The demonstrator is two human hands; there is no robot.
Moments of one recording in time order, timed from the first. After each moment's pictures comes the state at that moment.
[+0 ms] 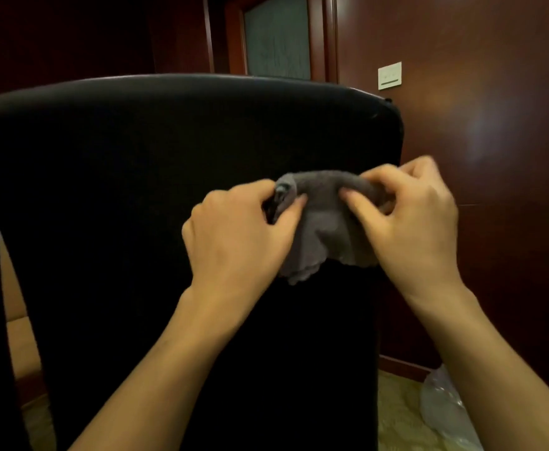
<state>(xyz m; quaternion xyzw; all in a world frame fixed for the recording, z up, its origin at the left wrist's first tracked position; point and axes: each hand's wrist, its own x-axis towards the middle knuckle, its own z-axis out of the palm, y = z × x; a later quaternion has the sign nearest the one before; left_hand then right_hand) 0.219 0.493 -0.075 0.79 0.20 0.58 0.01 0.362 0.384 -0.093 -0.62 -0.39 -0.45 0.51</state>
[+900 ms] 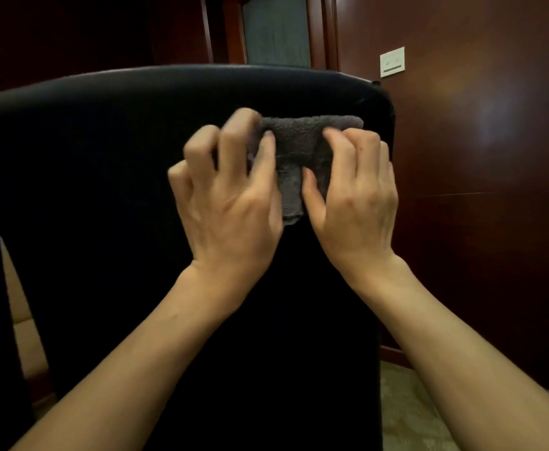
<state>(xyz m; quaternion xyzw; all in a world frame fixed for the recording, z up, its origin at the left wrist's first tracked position) 0.245 0.518 -0.076 0.64 0.15 0.68 -0.33 0.365 0.439 -0.088 -0.50 -0.36 -0.67 0.42</state>
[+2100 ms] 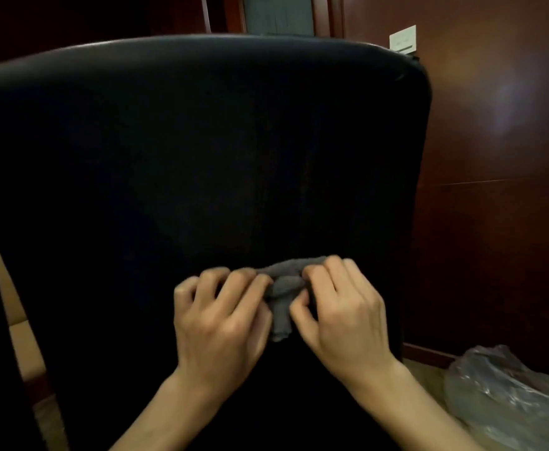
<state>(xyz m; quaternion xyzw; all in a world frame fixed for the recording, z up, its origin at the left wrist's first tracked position) 0.235 0.570 -0.193 0.75 0.07 0.60 -0.27 0.358 0.455 -0.200 -0.60 -0.47 -0.51 0.39</state>
